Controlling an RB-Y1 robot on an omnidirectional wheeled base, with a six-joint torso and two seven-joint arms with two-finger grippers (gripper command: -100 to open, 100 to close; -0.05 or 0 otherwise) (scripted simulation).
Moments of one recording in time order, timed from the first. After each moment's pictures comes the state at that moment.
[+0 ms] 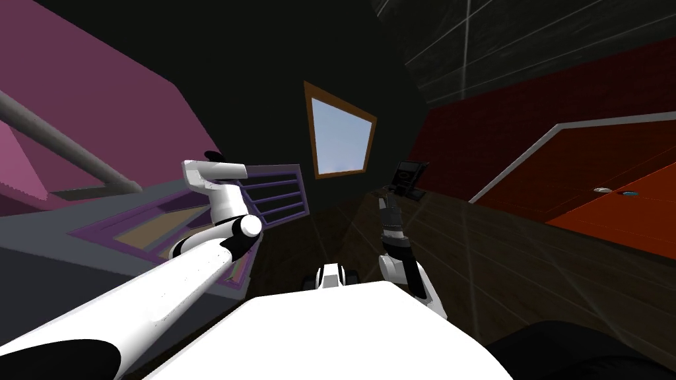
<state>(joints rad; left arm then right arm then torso) -1.01 0.51 0.67 -1.28 -0.53 1.00 0.26 0.48 -0.02 0.00 -2.34 0.05 -0.41 0.03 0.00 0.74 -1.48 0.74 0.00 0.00</state>
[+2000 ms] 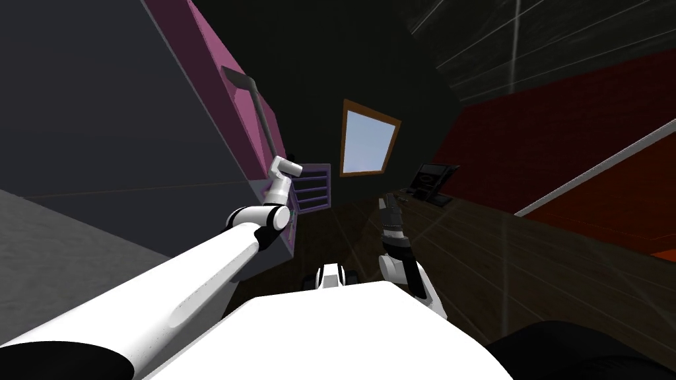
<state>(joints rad) -1.27 0.26 0.33 -0.96 -0.66 0.96 0.60 0.48 -0.02 0.00 -2.34 0.05 -0.41 0.03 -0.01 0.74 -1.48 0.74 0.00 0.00</state>
